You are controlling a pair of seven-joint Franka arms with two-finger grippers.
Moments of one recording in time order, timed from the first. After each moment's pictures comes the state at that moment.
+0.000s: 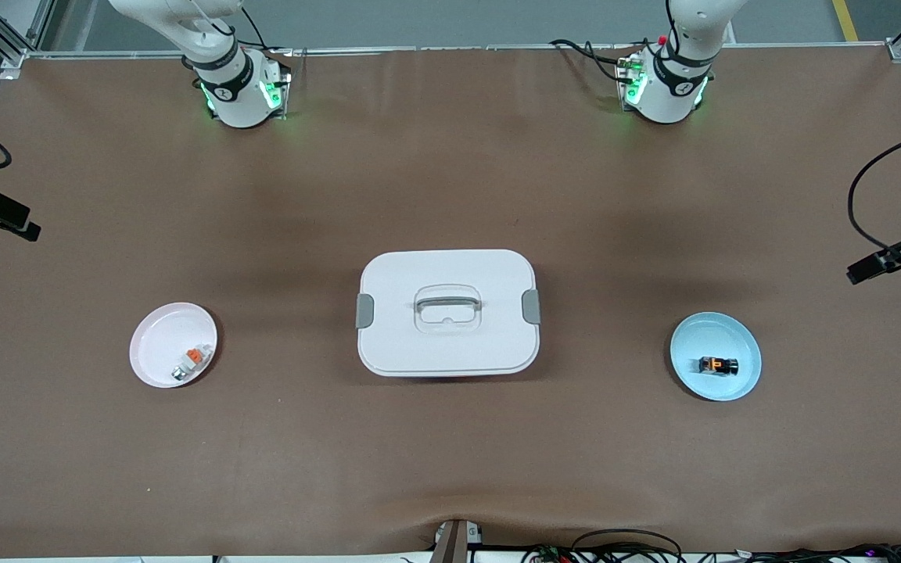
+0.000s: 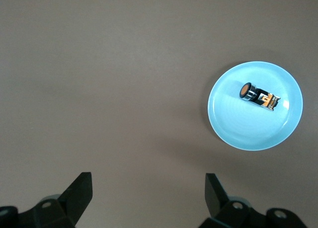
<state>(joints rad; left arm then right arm) 0.72 0.09 -0.55 -1.85 0.21 1.93 -0.22 0.02 0.09 -0.12 -1.45 0.03 1.54 -0.02</state>
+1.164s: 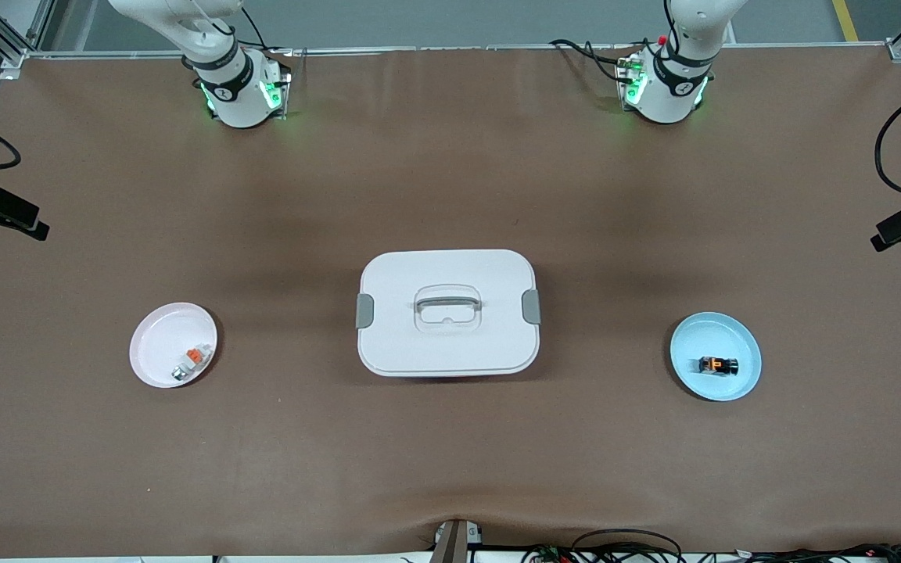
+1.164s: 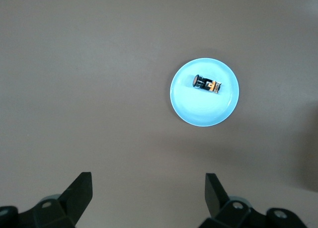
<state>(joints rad) 0.72 0.03 -0.58 -1.67 0.06 1.74 -0.07 0.02 0.09 -0.11 -1.45 0.03 1.53 -0.02</state>
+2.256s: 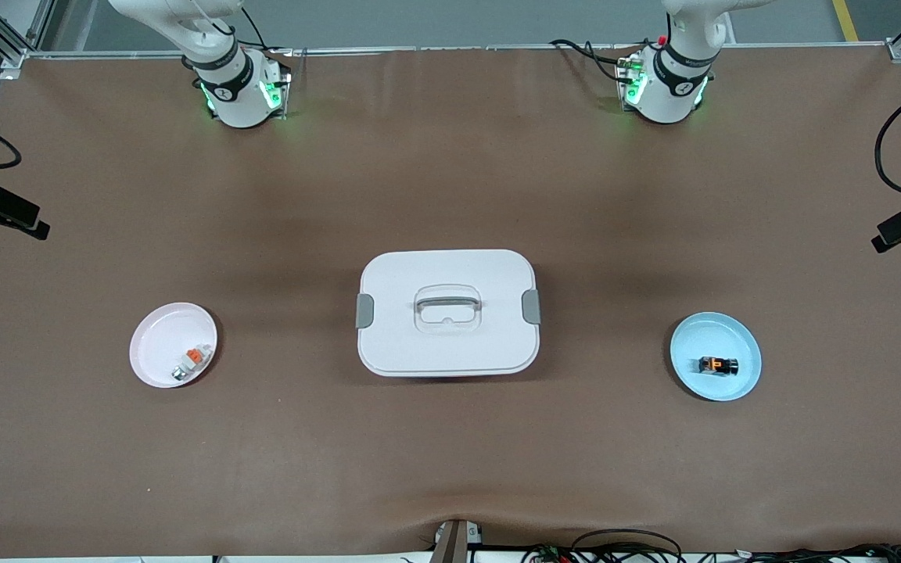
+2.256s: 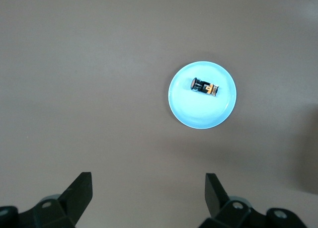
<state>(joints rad) 0.11 0.03 0.03 -1.66 0.04 1.74 -0.07 0.02 0.09 -0.11 -1.45 0.03 1.53 -0.02</state>
